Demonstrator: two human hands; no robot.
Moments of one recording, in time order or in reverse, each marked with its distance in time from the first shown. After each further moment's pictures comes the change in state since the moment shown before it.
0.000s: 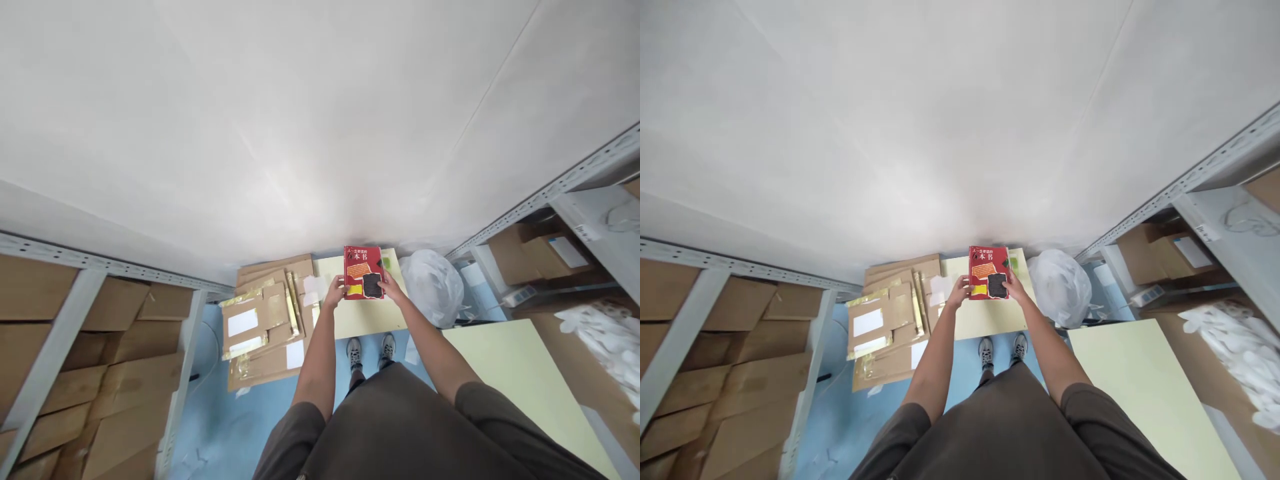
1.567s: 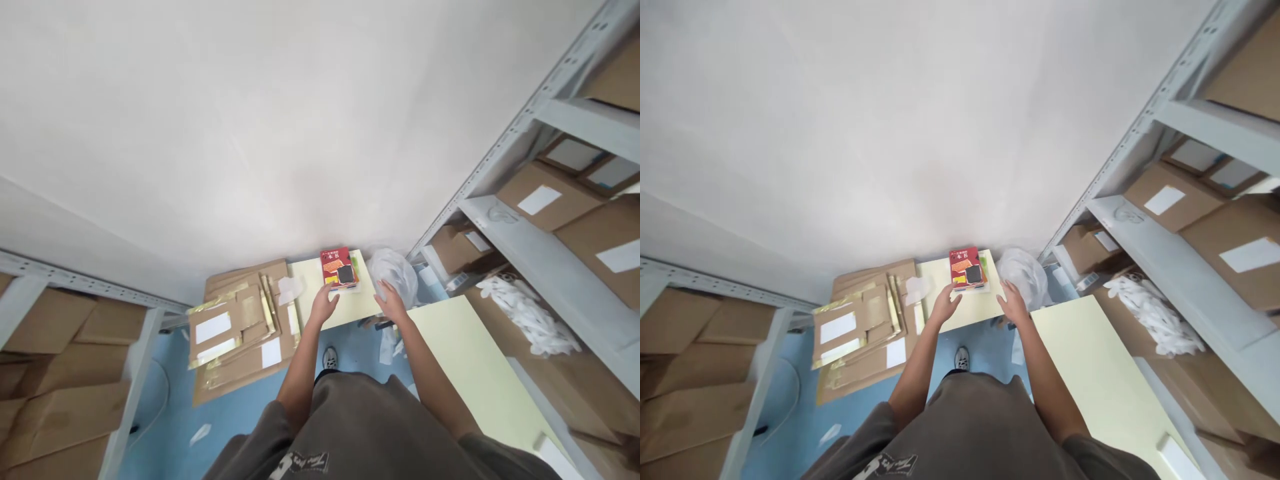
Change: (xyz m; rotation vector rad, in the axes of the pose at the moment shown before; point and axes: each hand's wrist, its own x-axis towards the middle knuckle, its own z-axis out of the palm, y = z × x) left_hand -0.139 0.026 0.059 0.600 0.045 0.521; right_hand -0.199 -0.069 -0.084 -0.473 0.301 -0.211
